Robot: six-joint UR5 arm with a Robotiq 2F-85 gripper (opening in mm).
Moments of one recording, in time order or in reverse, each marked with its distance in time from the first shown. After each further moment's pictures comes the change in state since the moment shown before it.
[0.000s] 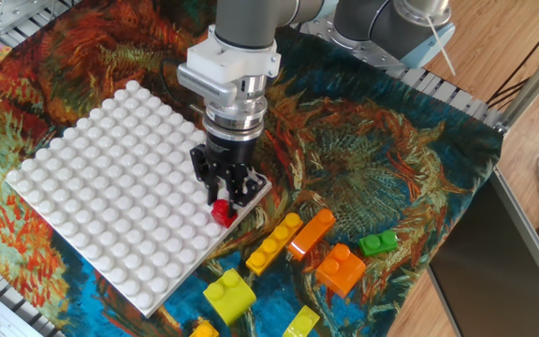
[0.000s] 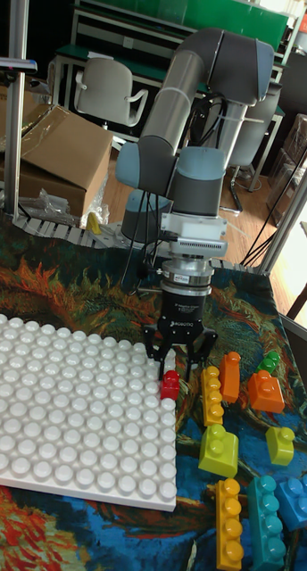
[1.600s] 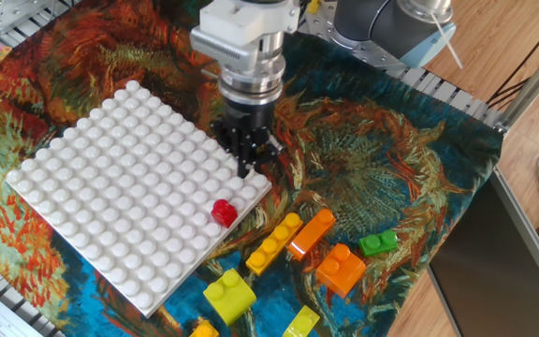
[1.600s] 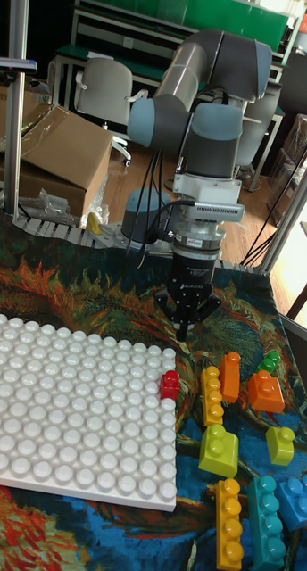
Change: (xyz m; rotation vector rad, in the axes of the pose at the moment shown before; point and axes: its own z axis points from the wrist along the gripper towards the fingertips) arm 0.039 0.017 -0.070 -0.005 0.141 -0.054
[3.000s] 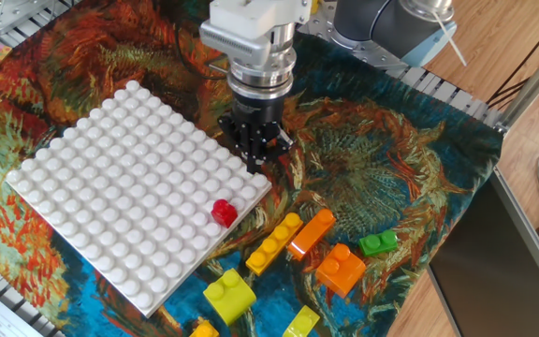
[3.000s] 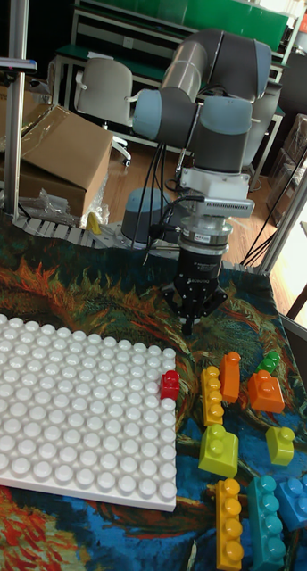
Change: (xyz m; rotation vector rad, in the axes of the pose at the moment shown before) arm 0.000 0.003 -0.007 0.003 0.048 -0.033
